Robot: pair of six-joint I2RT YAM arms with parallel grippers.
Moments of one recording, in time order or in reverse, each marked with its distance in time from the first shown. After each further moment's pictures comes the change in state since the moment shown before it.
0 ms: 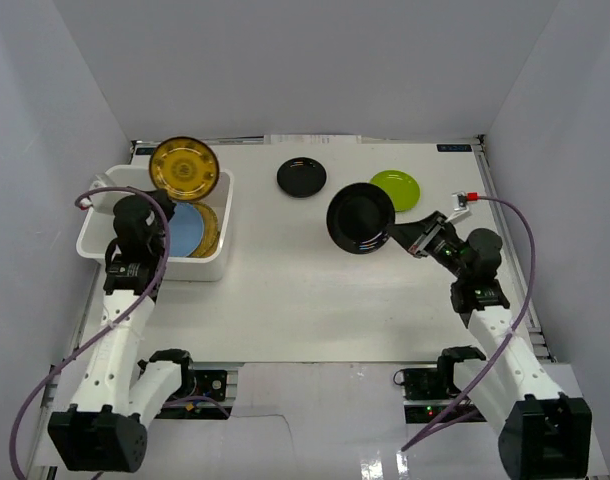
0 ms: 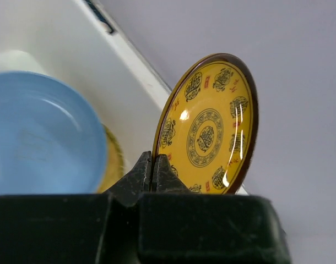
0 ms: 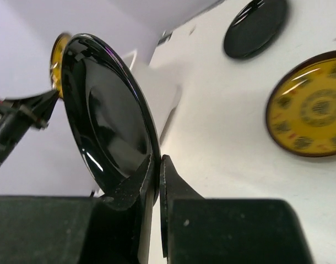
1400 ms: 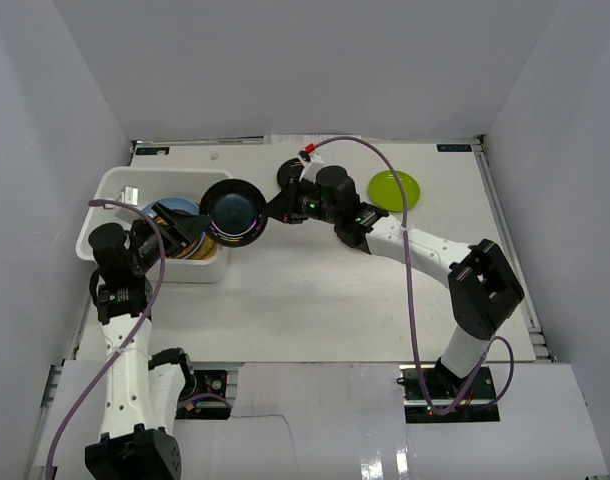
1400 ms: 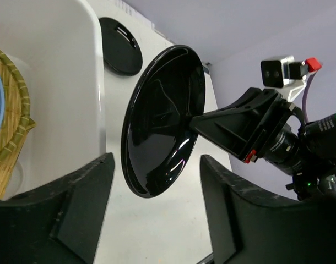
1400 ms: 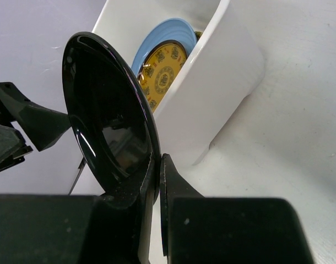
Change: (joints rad) left arm 0.370 -0.163 -0.155 -0.031 1.049 0.106; right arm 0.759 0.897 0.855 -0.158 0.355 -0.156
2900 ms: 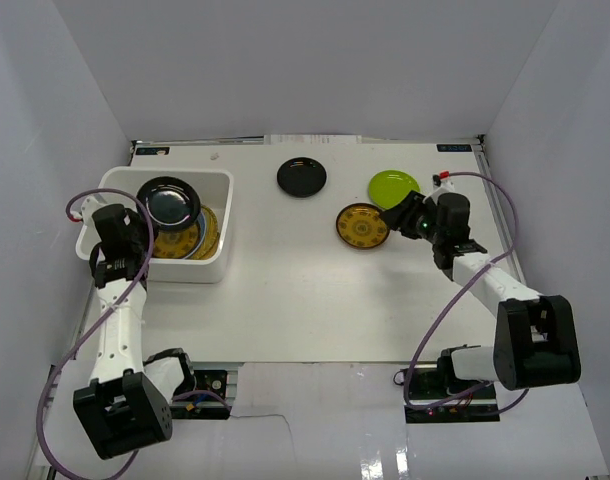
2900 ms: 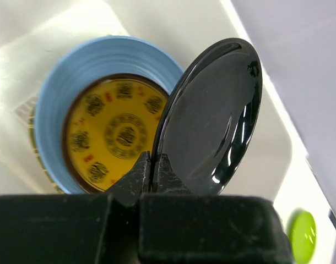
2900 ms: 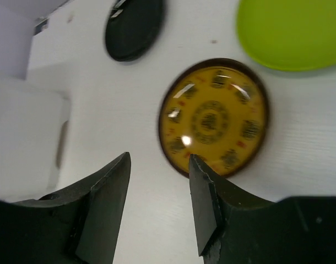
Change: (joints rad) left arm 0.026 0.252 0.076 -0.092 -0.695 0.011; right arm -0.596 -0.397 -0.586 0.045 -0.057 -0.135
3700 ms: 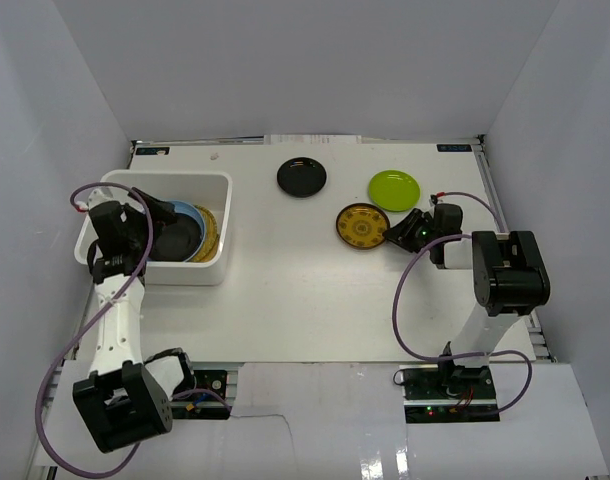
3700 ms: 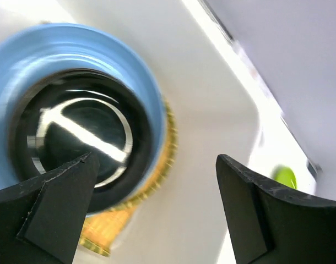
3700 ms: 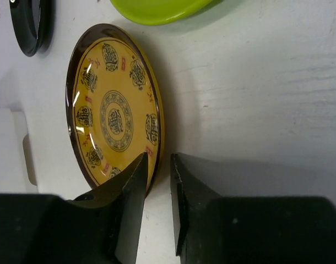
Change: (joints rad) left arm 0.031 0.055 0.008 0.037 0.150 0.041; right arm -0.162 0.449 -0.023 0.212 -0.135 0.073
